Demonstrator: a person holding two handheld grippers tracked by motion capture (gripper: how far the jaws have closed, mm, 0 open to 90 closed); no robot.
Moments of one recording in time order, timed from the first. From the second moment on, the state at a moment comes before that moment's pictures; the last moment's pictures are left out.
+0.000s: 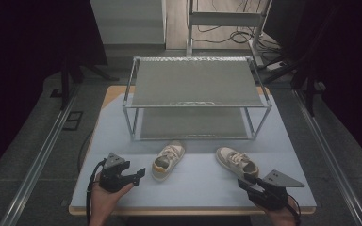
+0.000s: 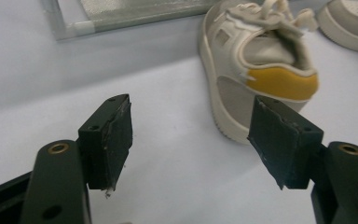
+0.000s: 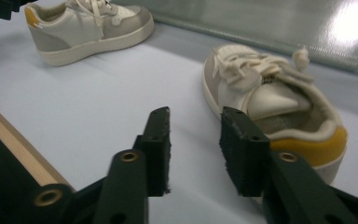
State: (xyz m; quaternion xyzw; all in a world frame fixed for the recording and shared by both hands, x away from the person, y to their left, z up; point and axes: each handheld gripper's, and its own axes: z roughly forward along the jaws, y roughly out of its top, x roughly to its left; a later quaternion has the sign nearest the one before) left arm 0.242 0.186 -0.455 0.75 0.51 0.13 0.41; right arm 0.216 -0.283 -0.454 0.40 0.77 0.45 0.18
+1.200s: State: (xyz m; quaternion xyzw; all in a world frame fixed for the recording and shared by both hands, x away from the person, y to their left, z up) left arm 0.286 0.101 -0.435 0.81 0.46 0.12 0.33; right arm 0.276 -0.292 -0.445 0.43 0.80 0.38 0.18
